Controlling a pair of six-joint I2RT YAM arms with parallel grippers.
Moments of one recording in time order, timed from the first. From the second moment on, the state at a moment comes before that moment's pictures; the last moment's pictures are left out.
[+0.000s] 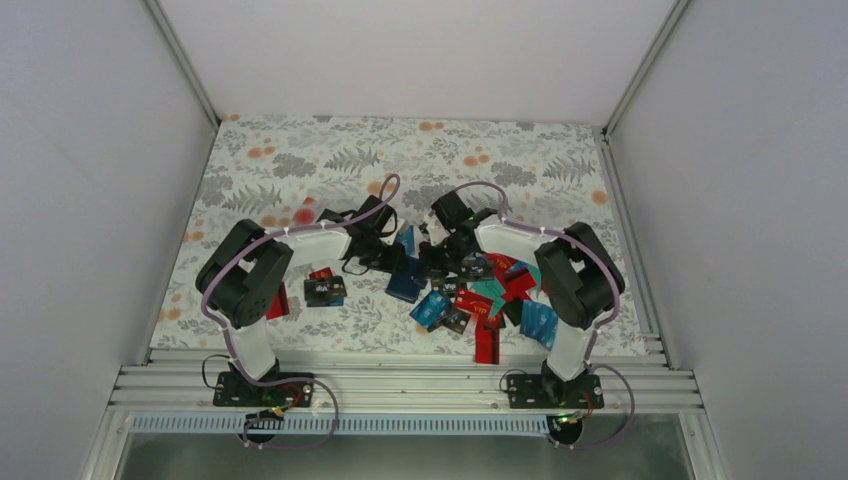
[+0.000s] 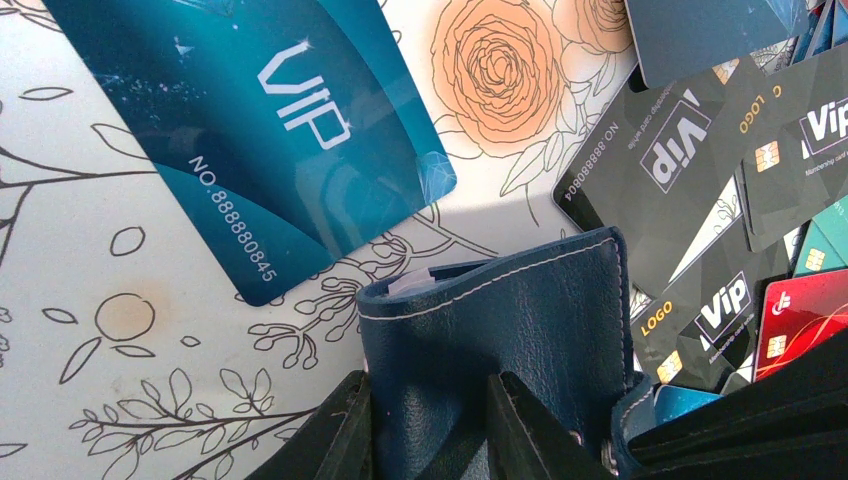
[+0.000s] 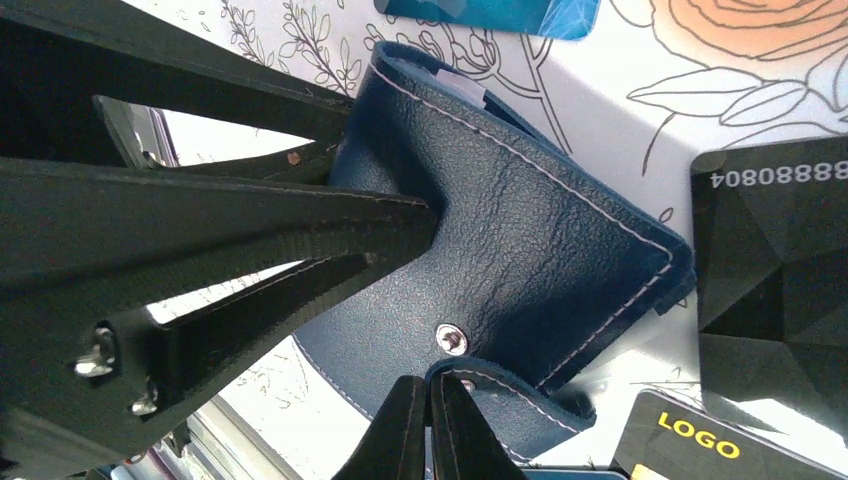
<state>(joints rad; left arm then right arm) -0.63 1.81 1.00 -0.32 0.34 -0.37 0.63 1.83 1.10 -0.52 -0.57 0.51</state>
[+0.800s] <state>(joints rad) -0.63 1.81 1.00 -0.32 0.35 -0.37 0.63 1.86 1.12 -0.50 -0.58 0.53</state>
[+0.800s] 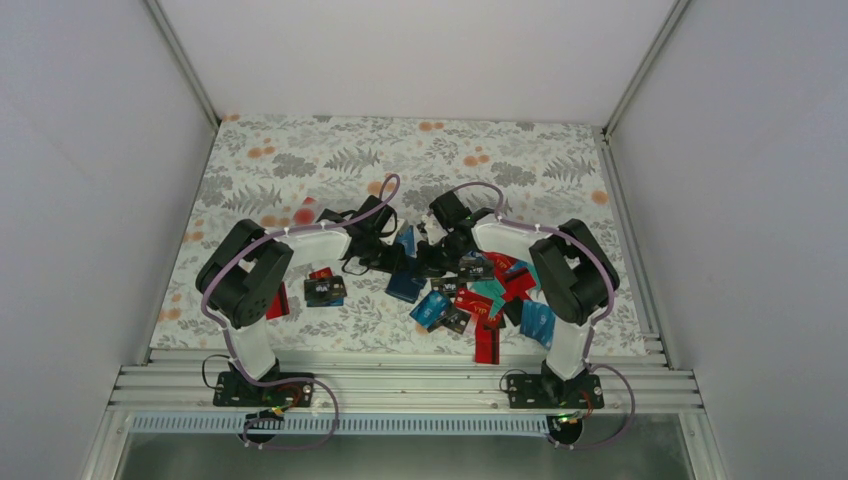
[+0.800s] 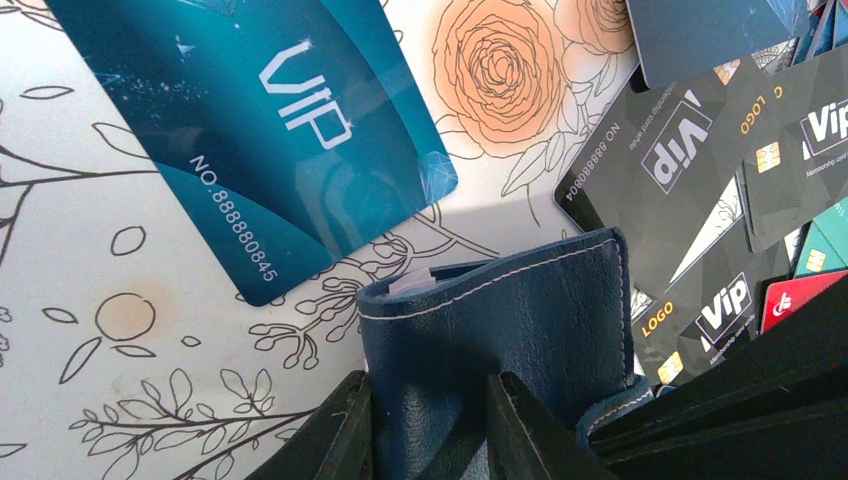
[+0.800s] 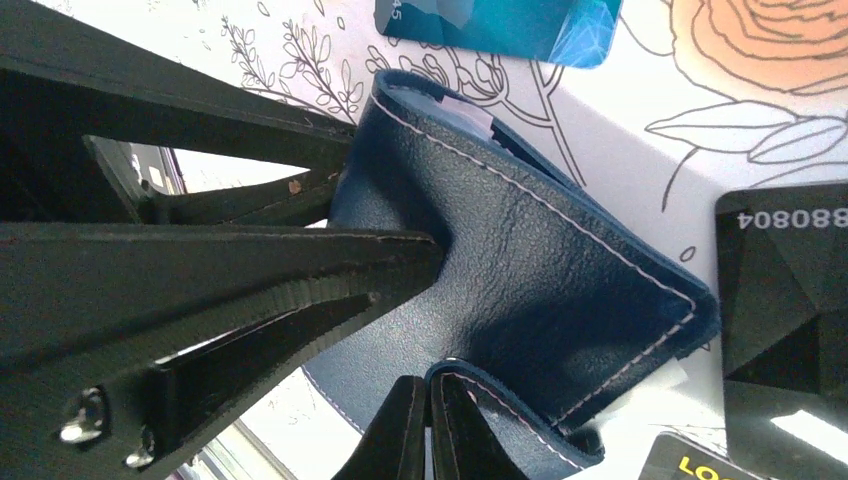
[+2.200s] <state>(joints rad) -0.63 1.81 1.00 -0.31 0.35 -0.37 0.66 1.79 0.82 0.02 -0.57 0.61</state>
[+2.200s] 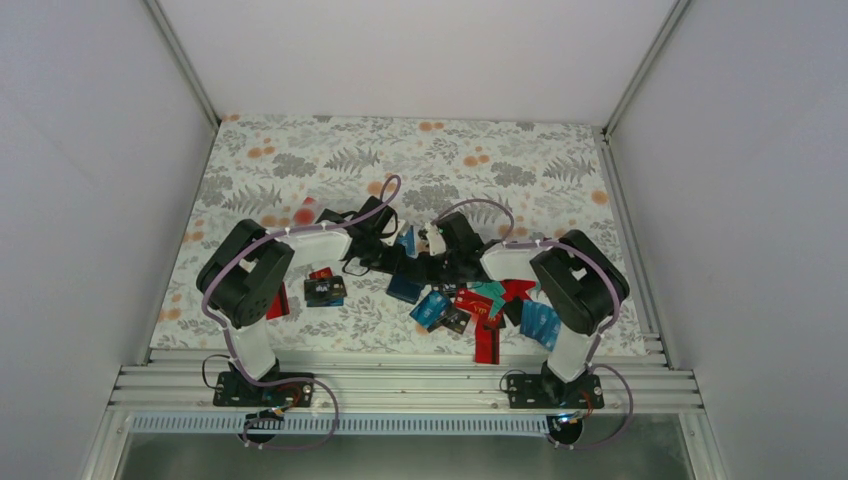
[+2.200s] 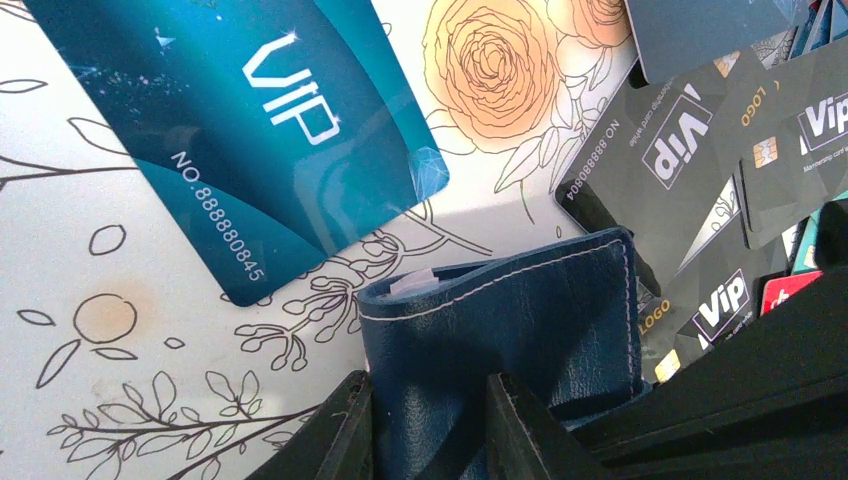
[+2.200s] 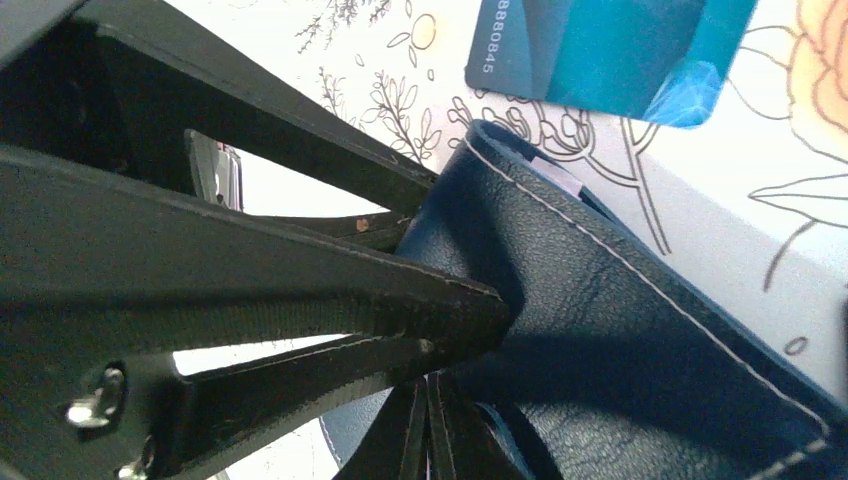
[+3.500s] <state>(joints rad) -0.64 1.81 1.01 -0.33 0.33 -0.38 0.55 1.72 0.95 -0.30 -0.75 0.40</state>
